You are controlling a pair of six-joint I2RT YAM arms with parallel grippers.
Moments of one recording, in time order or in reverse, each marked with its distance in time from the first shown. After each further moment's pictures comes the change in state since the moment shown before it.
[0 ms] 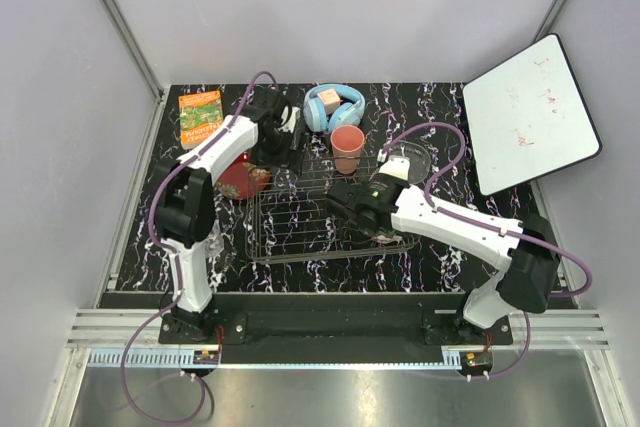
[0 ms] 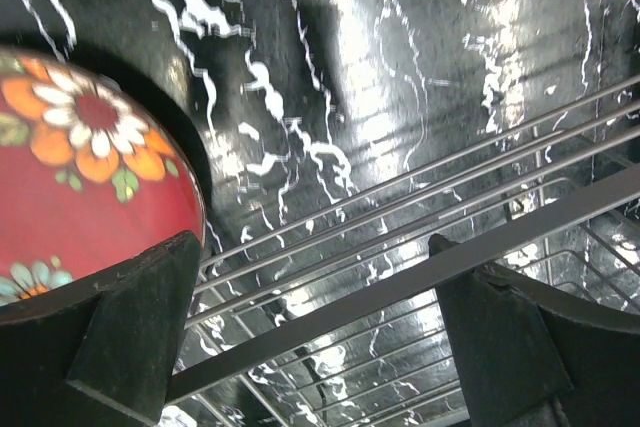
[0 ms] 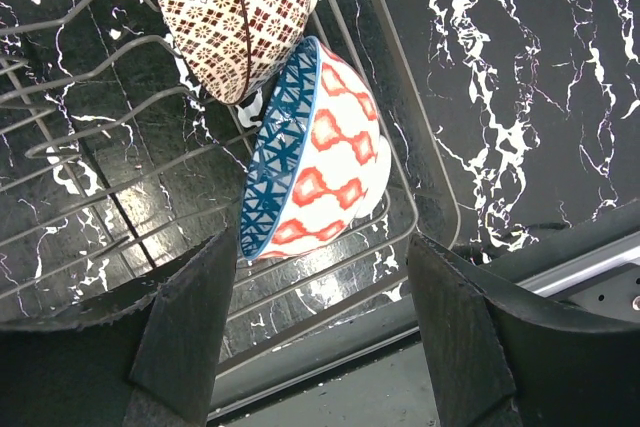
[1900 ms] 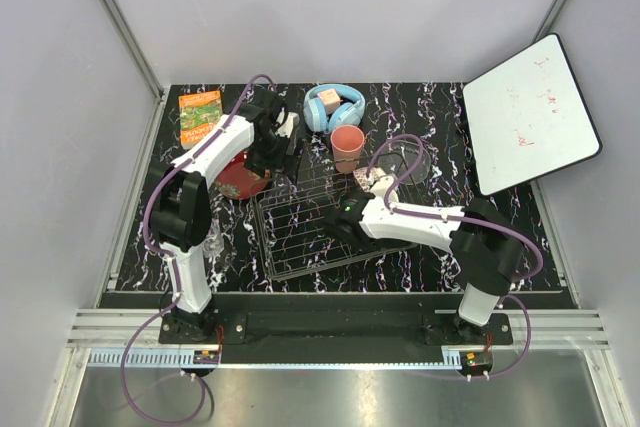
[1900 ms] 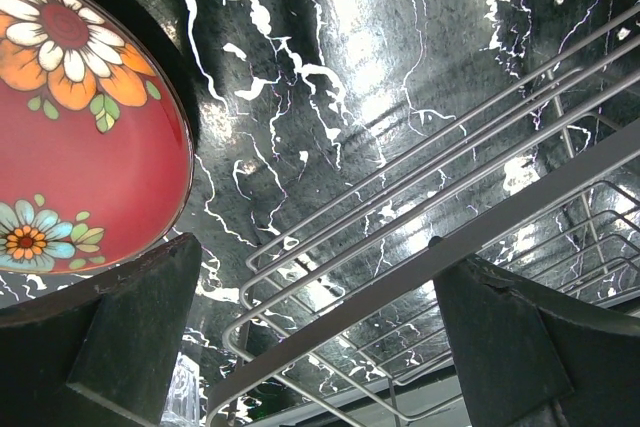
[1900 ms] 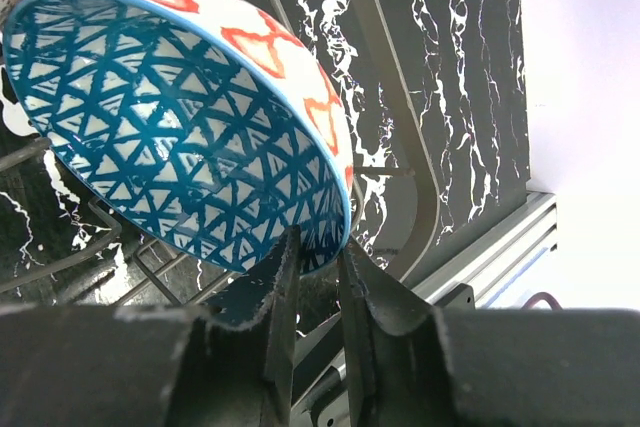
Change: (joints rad) left arm 0.006 -0.053 -0.018 -0.118 0.033 0.035; right arm -0.002 0.197 -0.169 -0.067 0.127 -0.068
